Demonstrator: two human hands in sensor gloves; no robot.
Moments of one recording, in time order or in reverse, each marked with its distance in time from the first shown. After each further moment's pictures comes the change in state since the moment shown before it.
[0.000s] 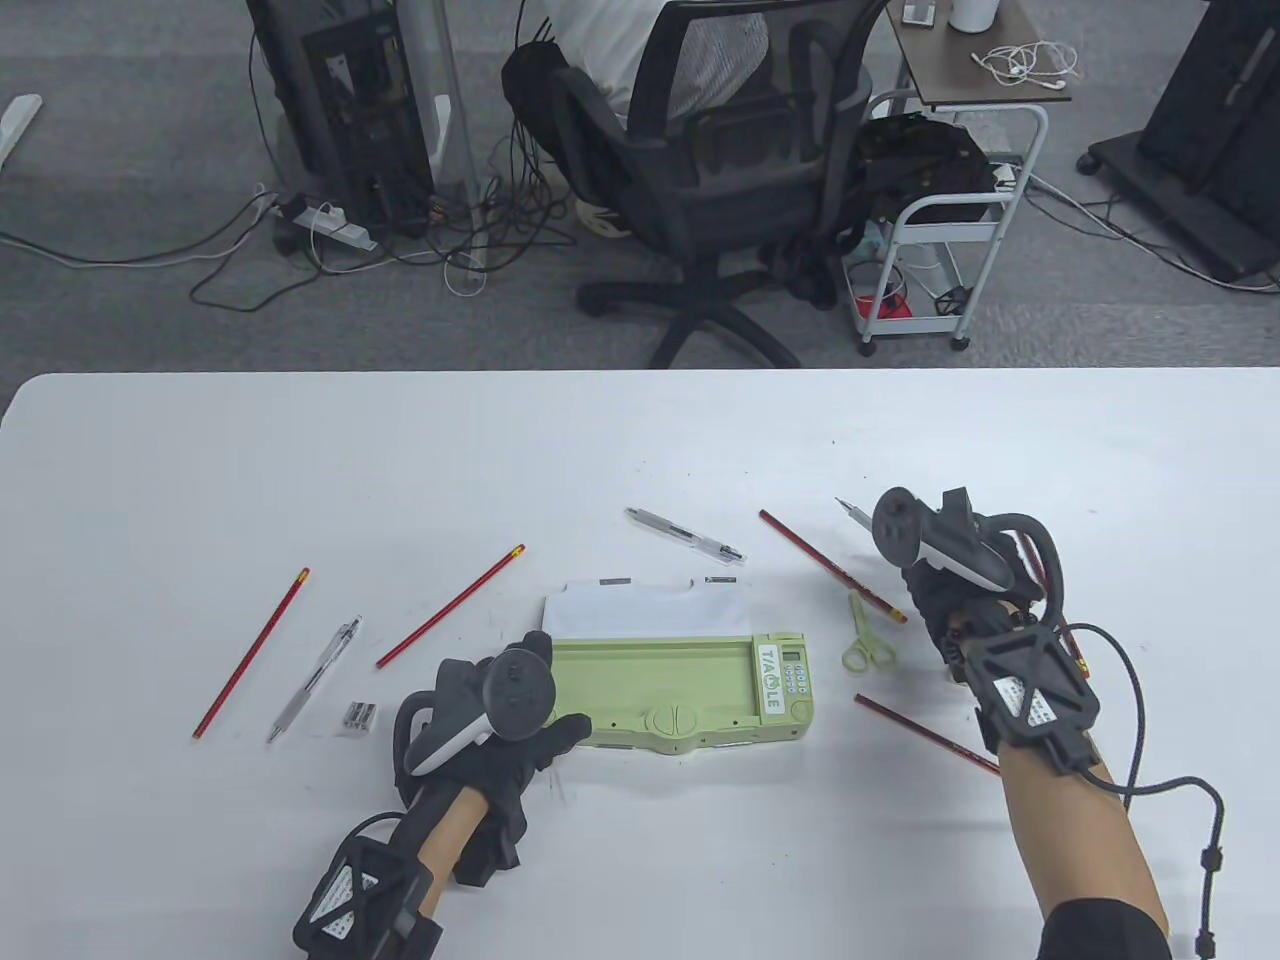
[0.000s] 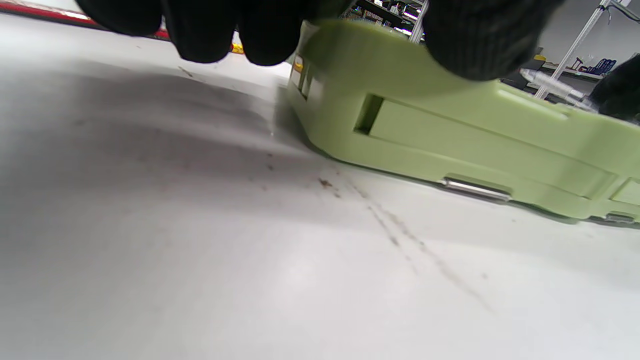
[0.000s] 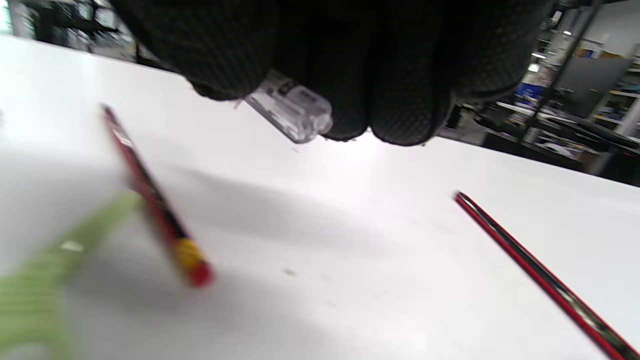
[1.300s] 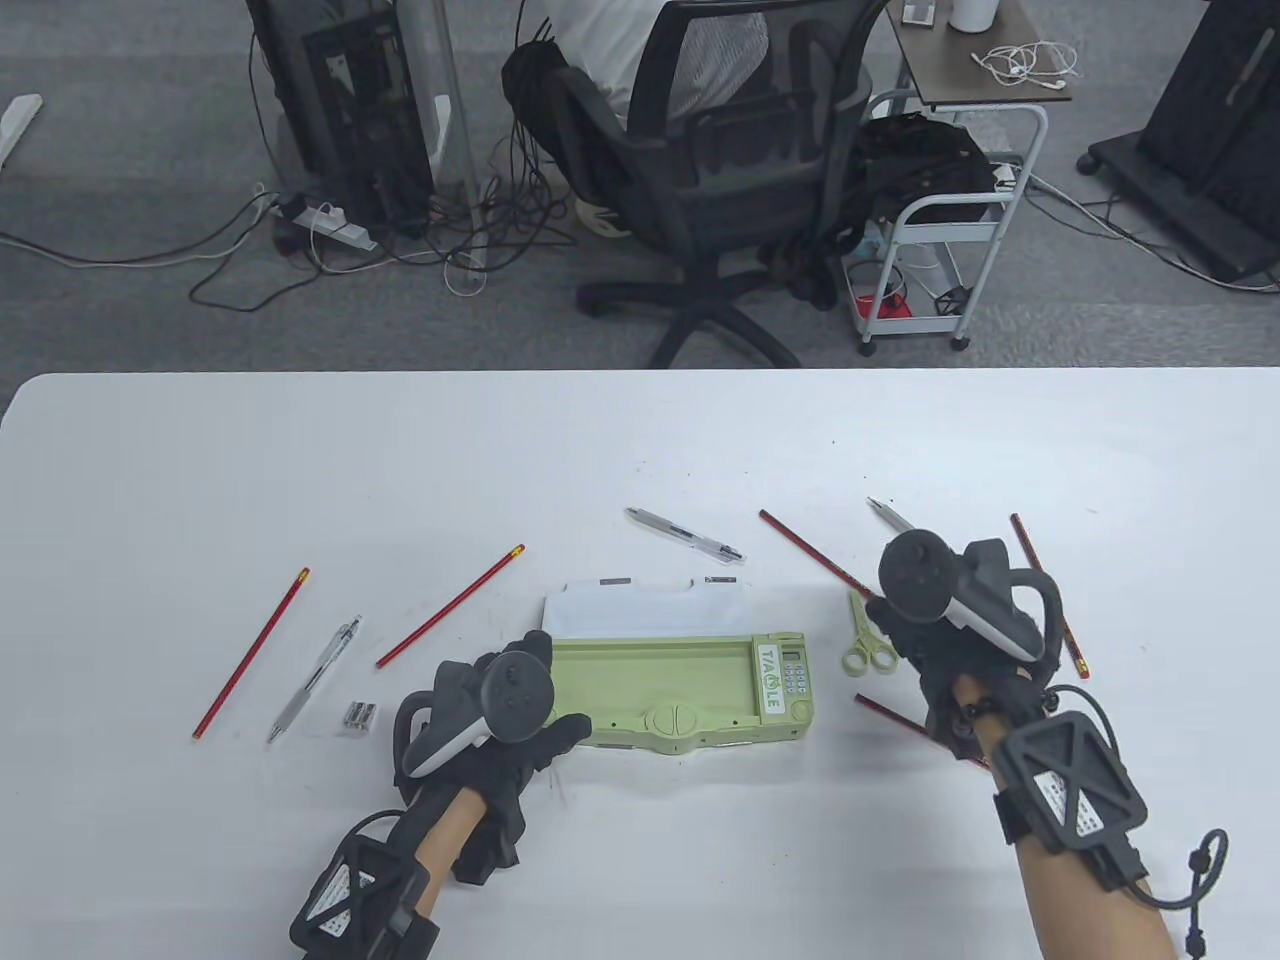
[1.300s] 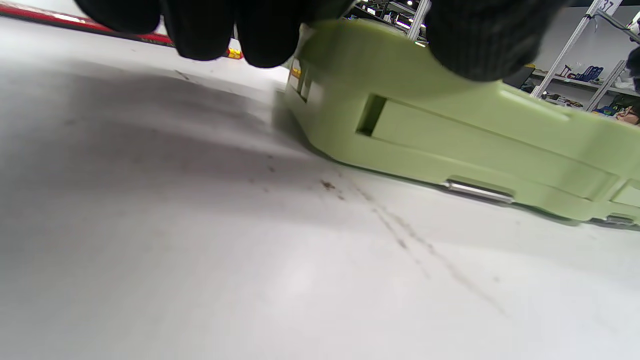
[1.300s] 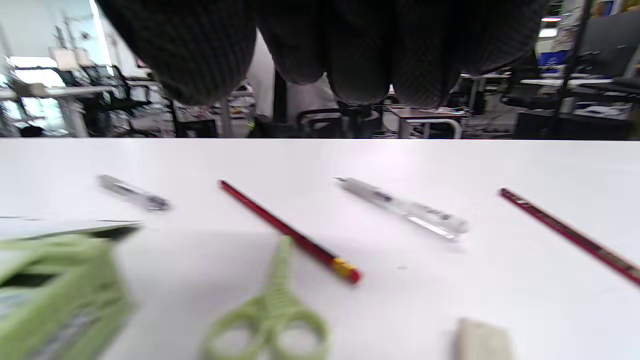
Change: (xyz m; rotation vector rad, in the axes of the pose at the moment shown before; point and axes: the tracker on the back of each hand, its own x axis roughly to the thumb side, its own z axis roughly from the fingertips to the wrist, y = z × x) left_hand -0.001 -0.001 0.000 0.022 -0.015 -0.005; right_hand -0.004 -0.023 0.041 -0.019 0.050 -0.182
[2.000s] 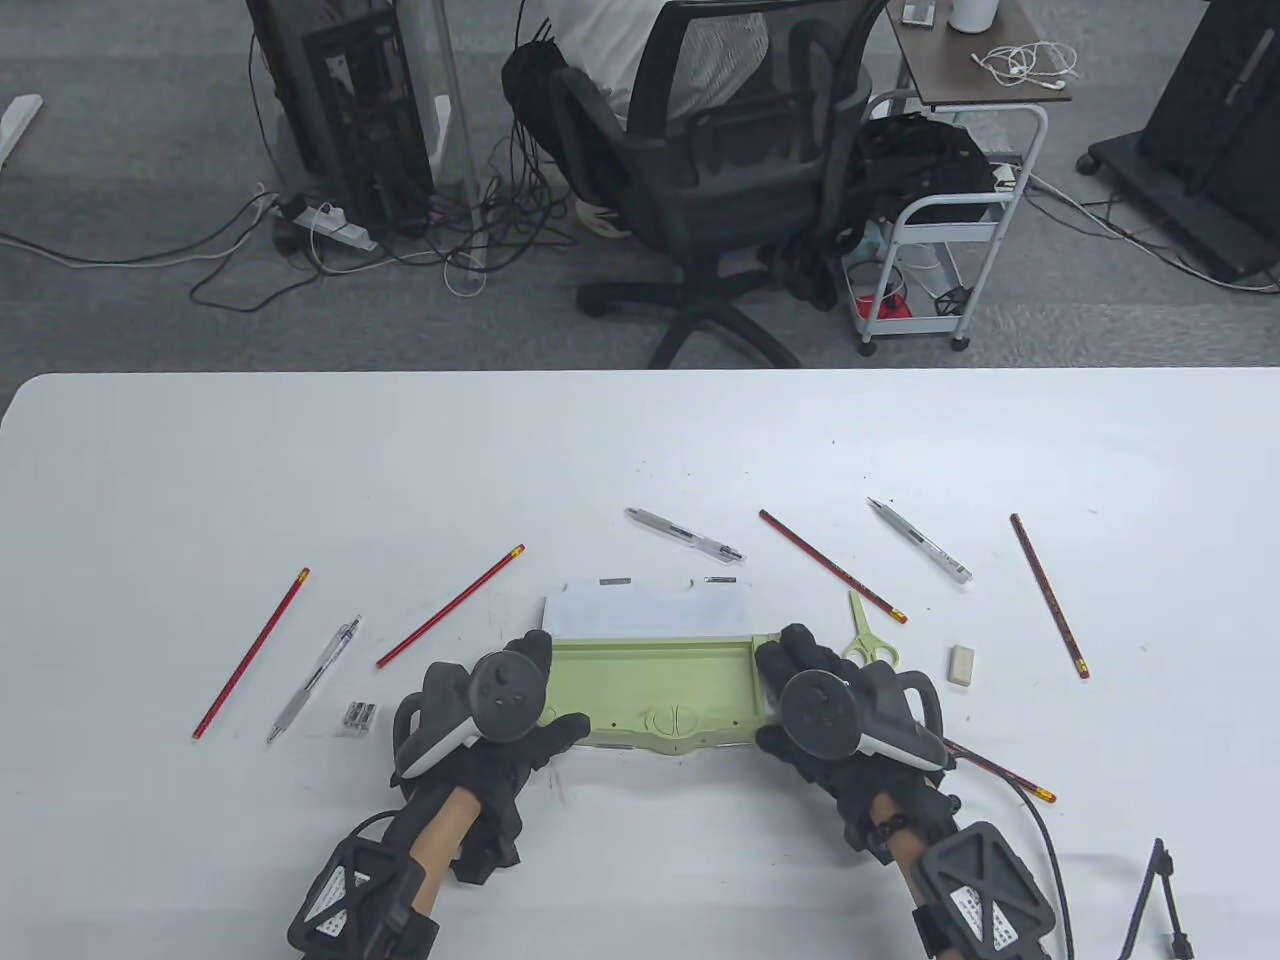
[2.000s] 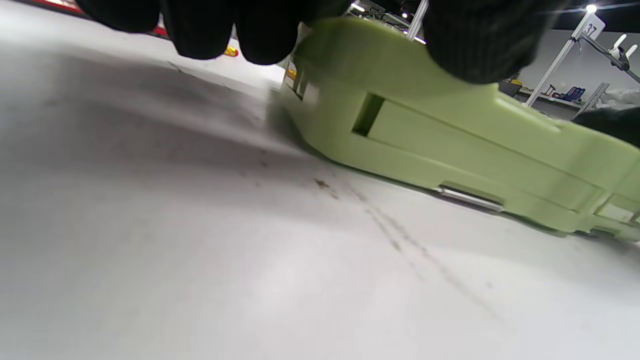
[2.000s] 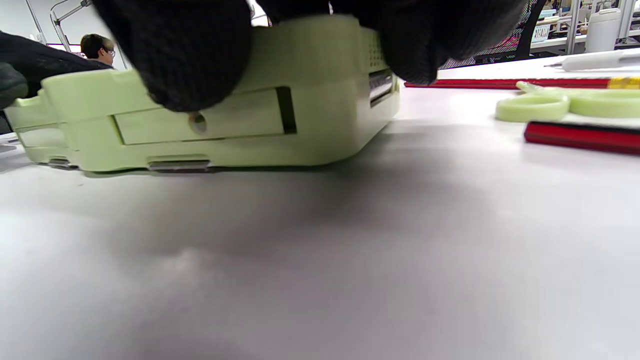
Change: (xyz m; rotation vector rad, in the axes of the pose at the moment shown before) left_hand -0.005 -0.002 0.000 0.022 -0.028 0.040; right_hand 0.085 0.088 0.071 0.033 -0.415 -0.134
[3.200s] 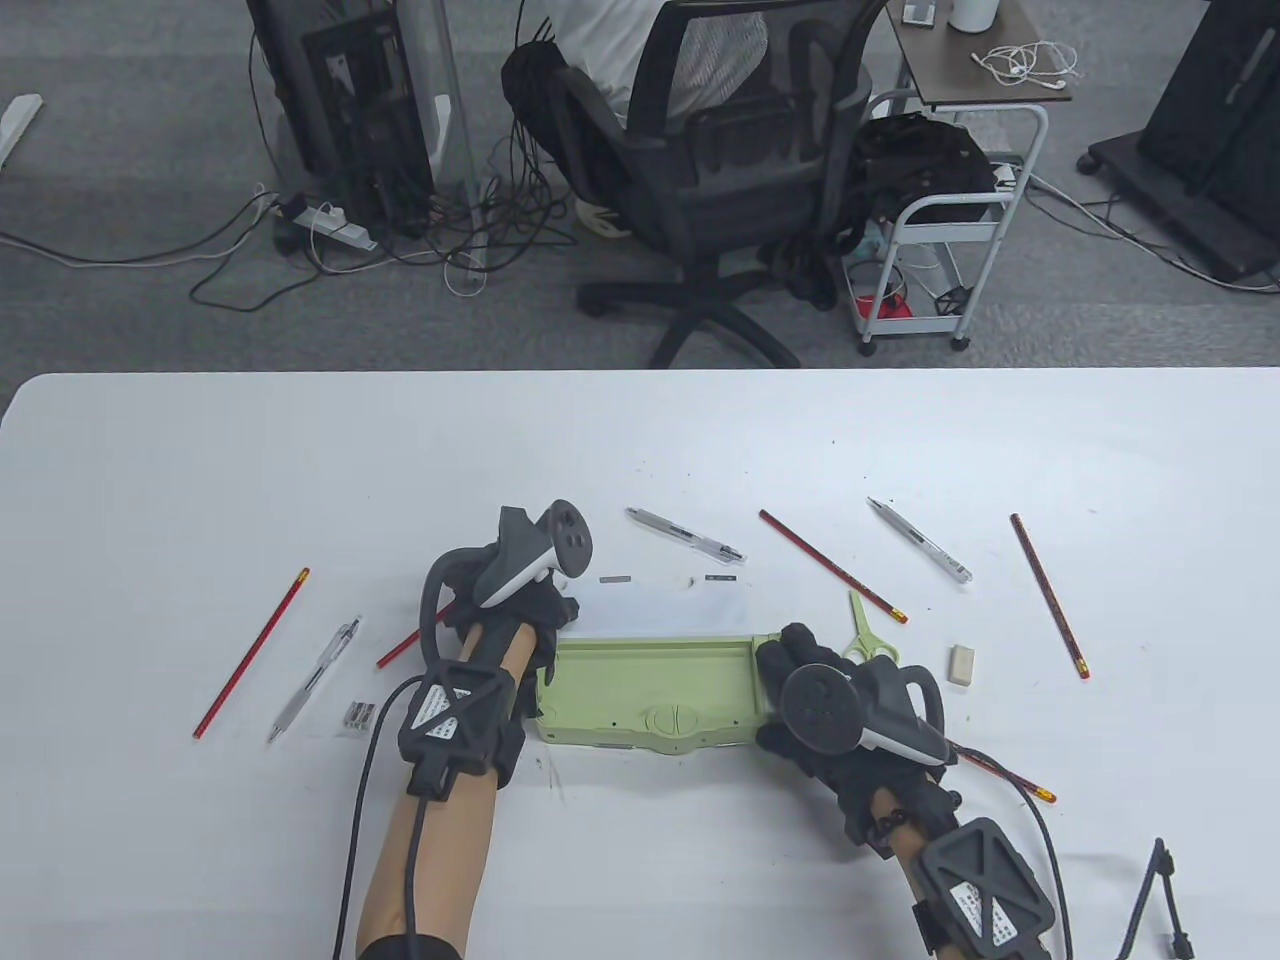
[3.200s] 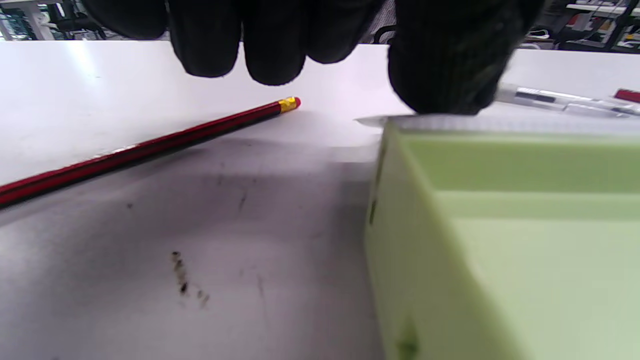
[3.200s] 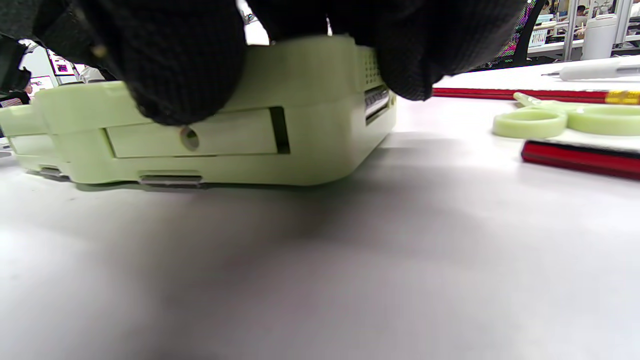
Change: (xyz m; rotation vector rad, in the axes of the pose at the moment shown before) left_hand 0.008 0.056 -0.112 -0.143 0.318 -0.245; right_hand -0.002 -0.004 -0.004 -0.008 0.003 0.007
